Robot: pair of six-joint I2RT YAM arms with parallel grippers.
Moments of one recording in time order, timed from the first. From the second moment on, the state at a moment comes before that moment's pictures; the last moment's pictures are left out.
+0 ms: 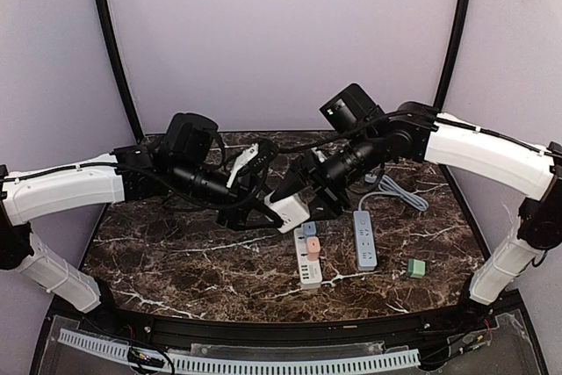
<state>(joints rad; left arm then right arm) -0.90 1.38 1.13 -0.31 0.68 0.06 0.97 1.58 1.54 -0.81 -0.63 1.24</state>
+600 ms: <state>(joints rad) -0.91 1.40 1.13 -0.31 0.64 0.08 0.97 1.57 1.52 -0.80 -0.61 1.25</state>
